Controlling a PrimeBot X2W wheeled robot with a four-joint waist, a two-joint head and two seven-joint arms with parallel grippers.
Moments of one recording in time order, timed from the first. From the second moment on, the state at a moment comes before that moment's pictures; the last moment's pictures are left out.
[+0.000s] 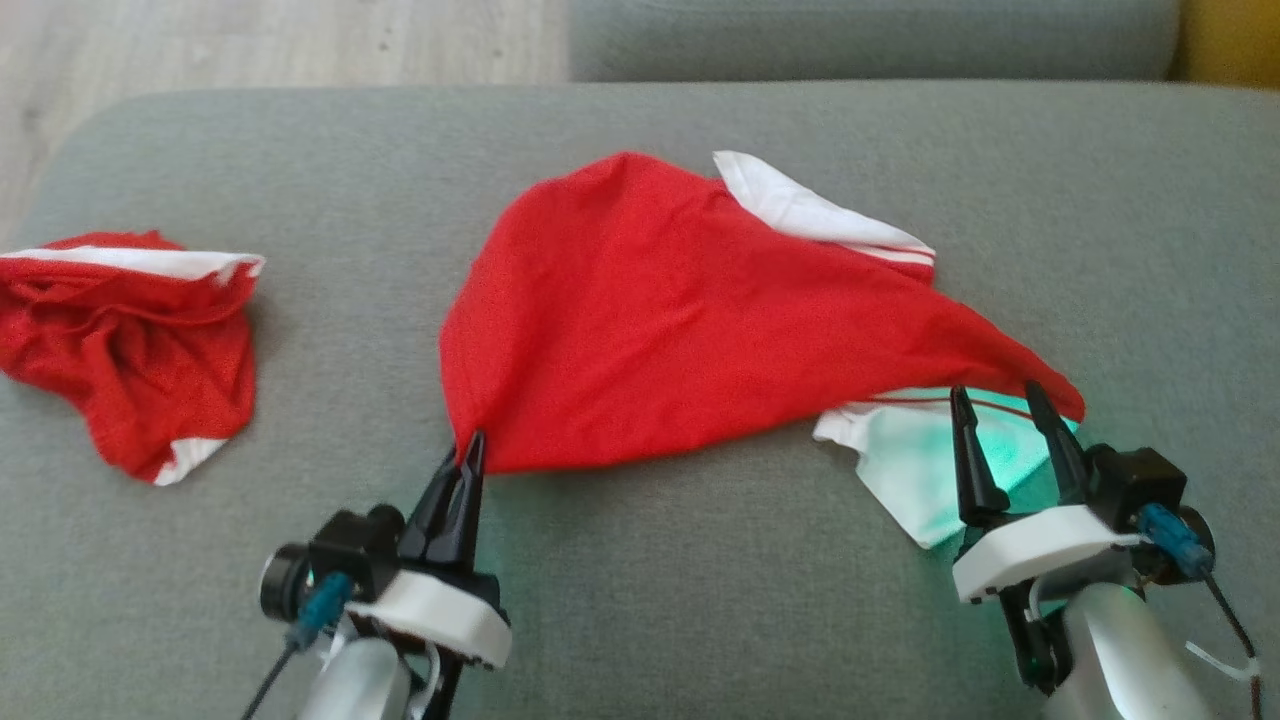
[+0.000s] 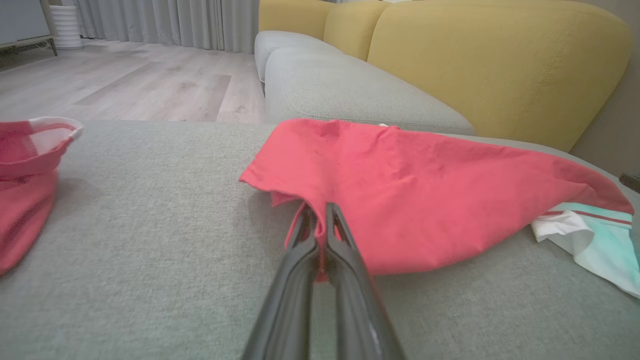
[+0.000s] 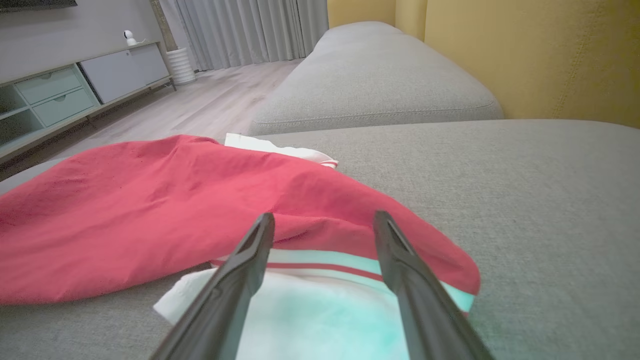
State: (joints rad) left arm -0.23 0.07 -0.31 0.53 -0.25 -0.13 -0.26; right arm -0.20 -0.05 0.02 0.53 0.12 0.13 -0.26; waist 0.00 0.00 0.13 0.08
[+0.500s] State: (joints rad) left arm -0.28 0.06 -0.26 0.59 -0.25 -0.12 -0.26; right arm -0.25 -0.05 0.05 0.53 0.13 0.13 -0.26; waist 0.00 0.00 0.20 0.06
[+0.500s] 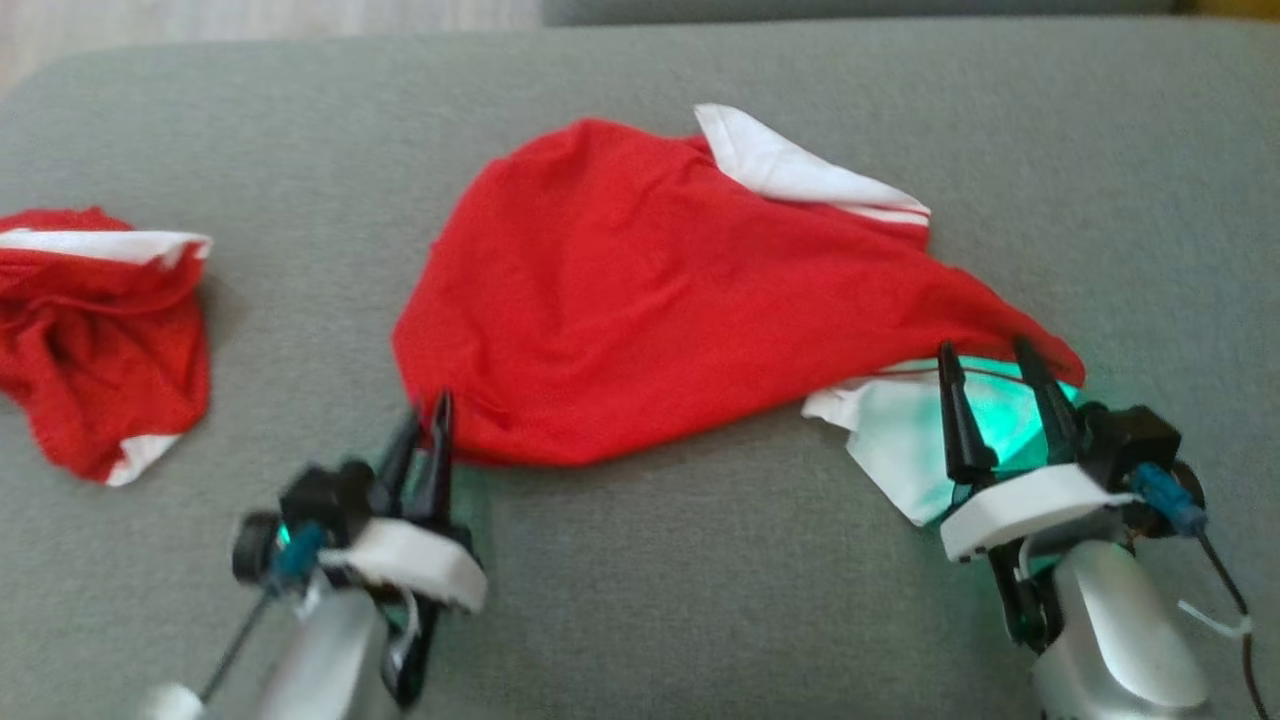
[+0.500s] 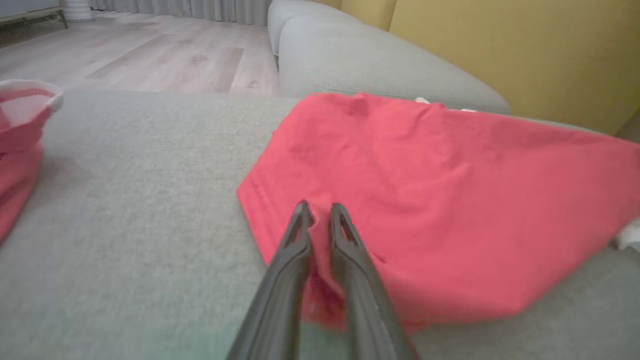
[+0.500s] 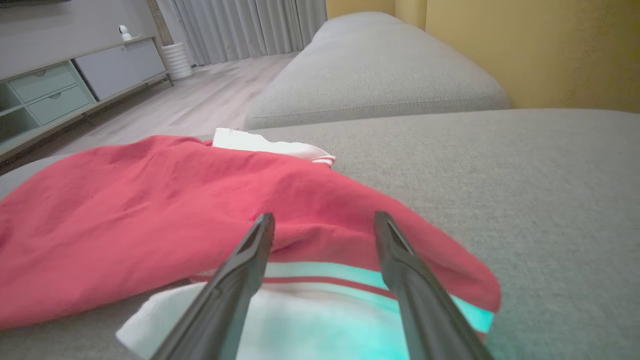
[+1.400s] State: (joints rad) left arm -0.25 0.06 -0.05 0.62 -0.14 0.00 -0.26; right arm -0.23 -0.05 -0.01 0.46 0.11 0.13 -0.26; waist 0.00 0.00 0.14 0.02
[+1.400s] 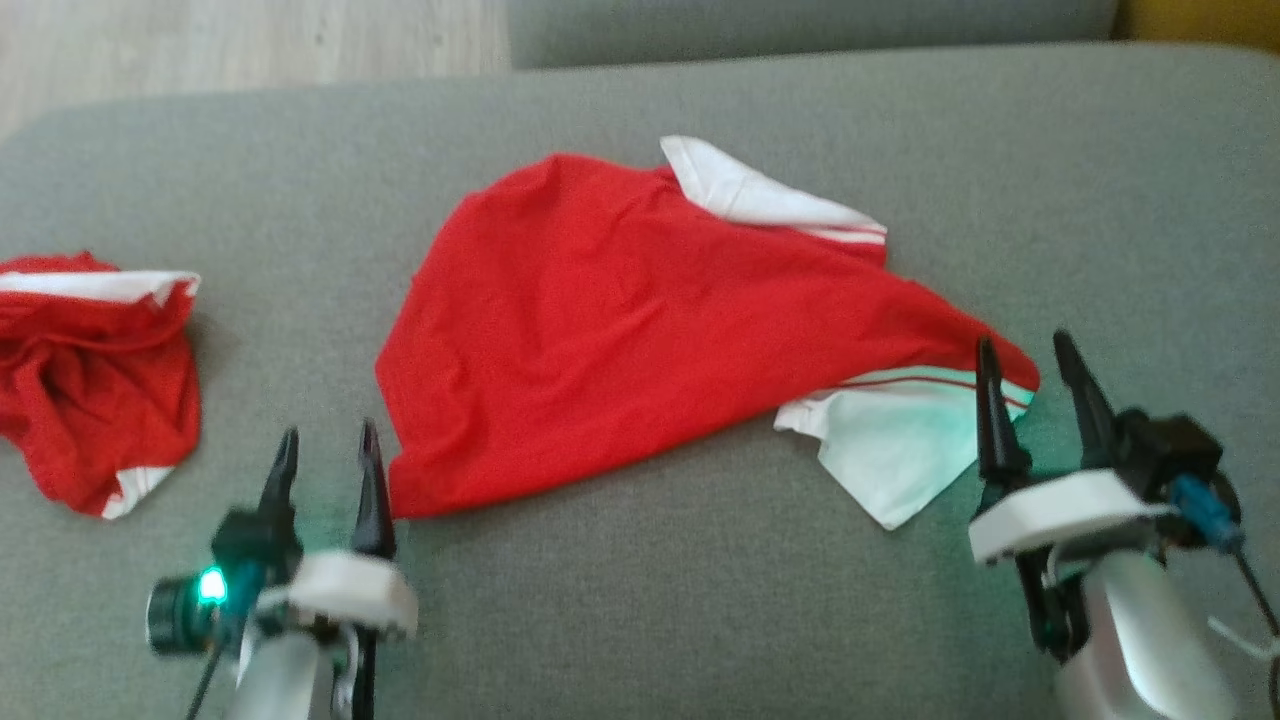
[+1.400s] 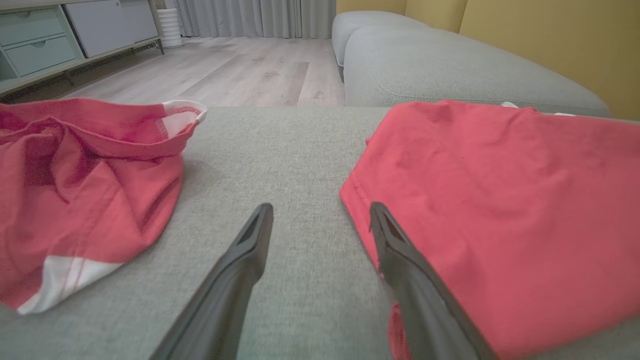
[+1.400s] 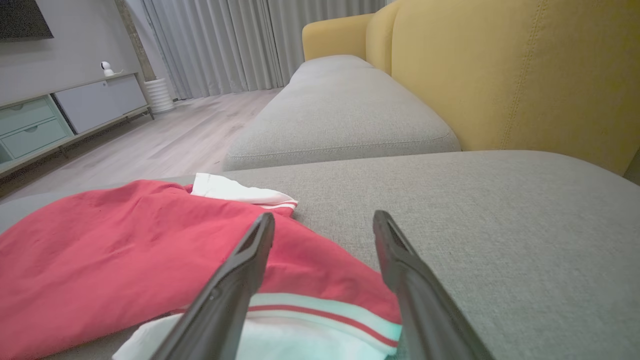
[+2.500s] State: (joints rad) left arm 0.01 0.05 -0.13 0.49 -0.12 -0.04 -0.26; right arm -0.08 -0.05 0.15 0.68 0.23 0.13 -0.26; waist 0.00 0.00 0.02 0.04
